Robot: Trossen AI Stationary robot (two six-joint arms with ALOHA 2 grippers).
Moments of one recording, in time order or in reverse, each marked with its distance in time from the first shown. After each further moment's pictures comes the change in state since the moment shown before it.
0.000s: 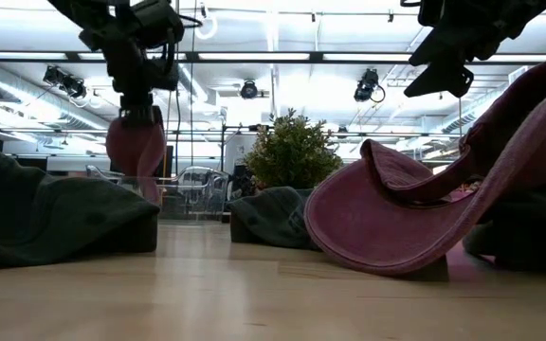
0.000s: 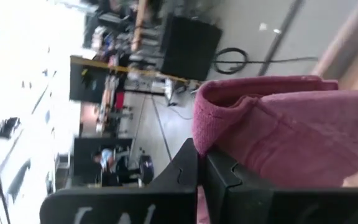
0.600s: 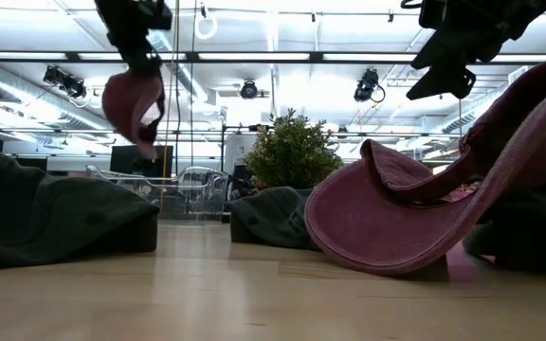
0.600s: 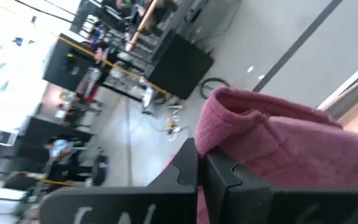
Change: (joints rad) left arm -0.098 -0.033 0.326 -0.442 -0.024 -0.452; right arm 0.000 0.000 0.000 -0.020 0.000 0.004
